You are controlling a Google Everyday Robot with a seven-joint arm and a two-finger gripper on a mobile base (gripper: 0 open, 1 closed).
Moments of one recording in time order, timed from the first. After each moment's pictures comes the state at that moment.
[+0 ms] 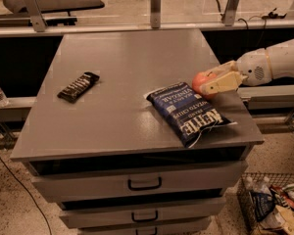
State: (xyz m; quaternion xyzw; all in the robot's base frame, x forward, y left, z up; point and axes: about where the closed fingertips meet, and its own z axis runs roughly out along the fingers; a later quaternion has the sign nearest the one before) arm 0.622 -0.198 0.867 -0.45 0.74 0.32 0.38
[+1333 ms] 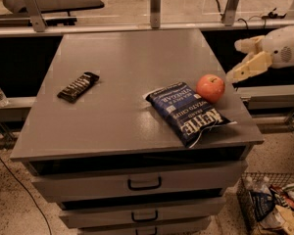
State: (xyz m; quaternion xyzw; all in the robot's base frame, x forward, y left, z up) arm 0.621 -0.235 0.928 -0.45 0.74 0.28 0.42
